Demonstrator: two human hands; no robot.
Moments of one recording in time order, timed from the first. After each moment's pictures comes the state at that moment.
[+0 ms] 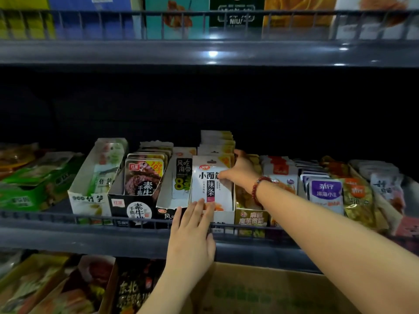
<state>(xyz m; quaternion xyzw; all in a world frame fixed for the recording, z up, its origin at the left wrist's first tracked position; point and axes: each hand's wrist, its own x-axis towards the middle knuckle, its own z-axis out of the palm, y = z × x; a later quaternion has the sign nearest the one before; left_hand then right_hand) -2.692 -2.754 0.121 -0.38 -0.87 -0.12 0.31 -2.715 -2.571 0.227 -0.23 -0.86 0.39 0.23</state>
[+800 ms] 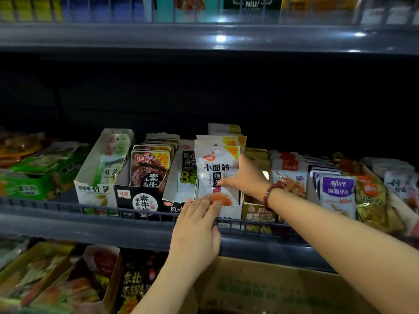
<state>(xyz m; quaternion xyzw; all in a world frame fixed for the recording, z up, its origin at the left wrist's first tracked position) -2.698 -2.756 0.121 -0.41 -0.84 -0.19 0.30 -2.699 -2.581 0.209 -0.13 -0.93 0.25 0.23</state>
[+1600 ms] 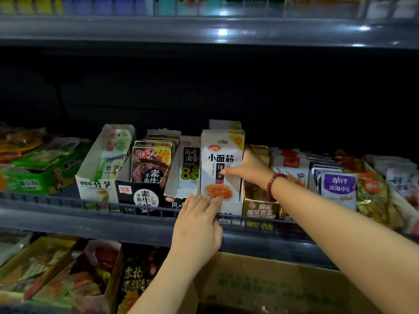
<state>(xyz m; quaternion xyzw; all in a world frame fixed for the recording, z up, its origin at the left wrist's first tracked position) -2.694 -2.757 0.130 -0.41 -0.85 -0.21 0.27 -2.722 -2.550 0.207 -0.18 -0.92 0.30 0.18</state>
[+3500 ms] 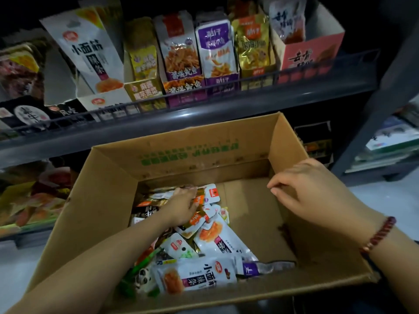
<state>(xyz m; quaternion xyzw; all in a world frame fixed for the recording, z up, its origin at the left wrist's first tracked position) -2.550 -2.718 -0.032 -0.45 -0.85 0.01 -0.25 -2.294 -2.552 0.094 -0.16 -0.98 0.12 0.07</state>
